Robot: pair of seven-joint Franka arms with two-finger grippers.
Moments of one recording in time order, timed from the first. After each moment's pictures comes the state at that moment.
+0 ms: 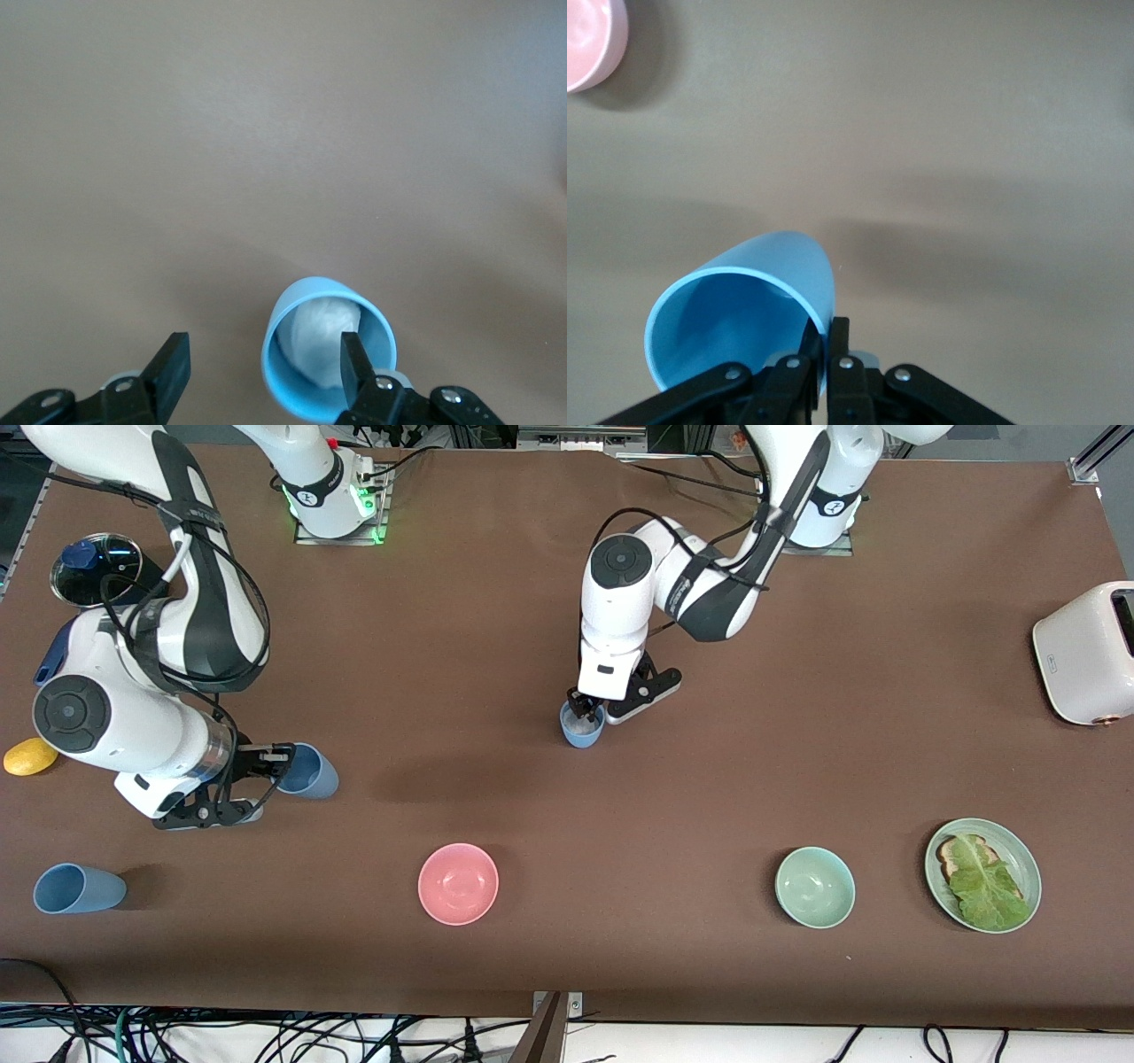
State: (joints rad) left arm -0.79 0.45 0.05 -1.71 0.04 2.20 -1.36; right arm 0.16 0.45 -0.03 -1.51 0.02 1.83 0.01
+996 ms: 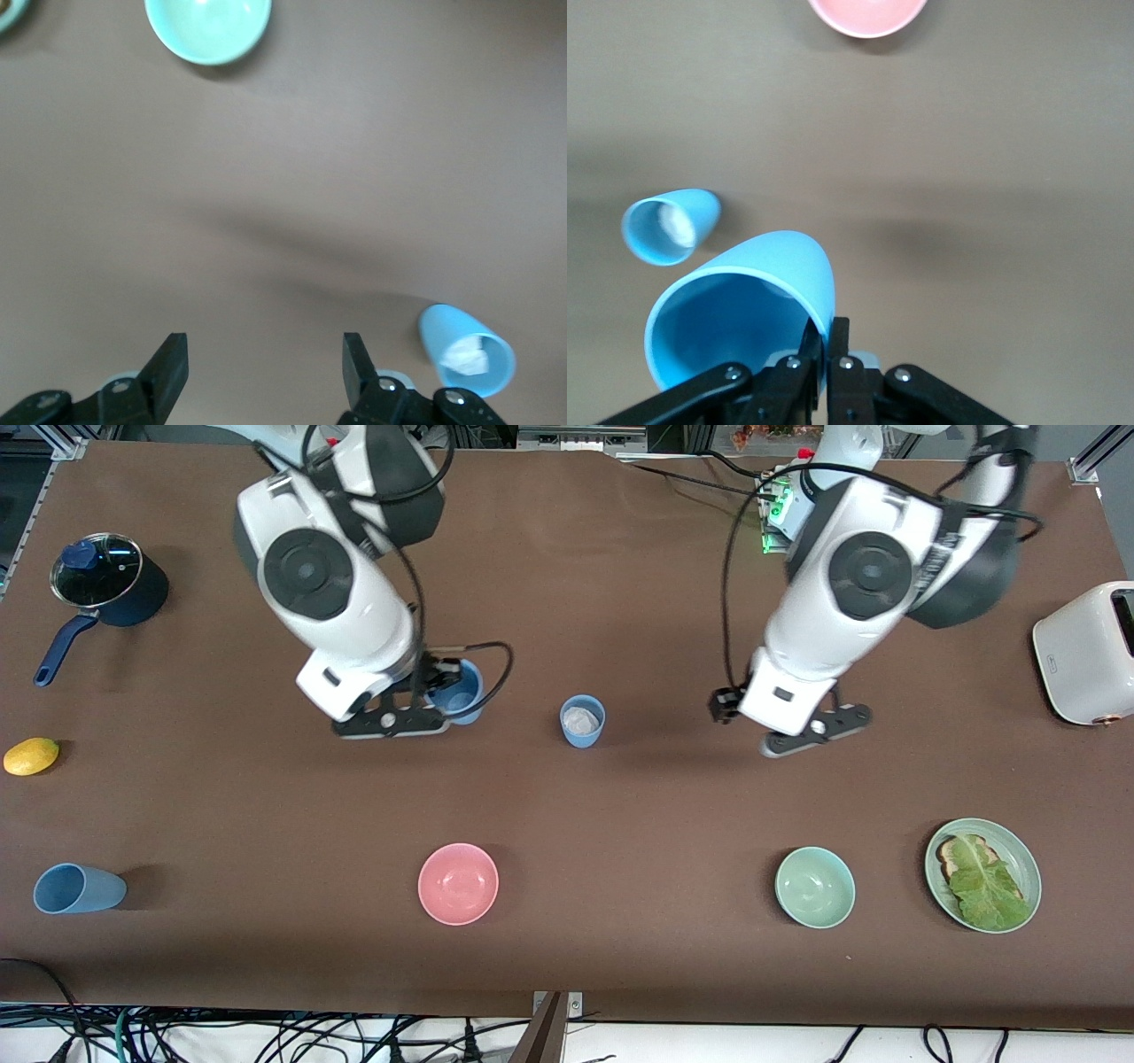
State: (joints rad) left arm -0.41 0.29 0.05 -1.53 -0.05 1.74 -0.65; right arm 0.56 0.45 -0.01 -1.25 0.07 1.58 0.48
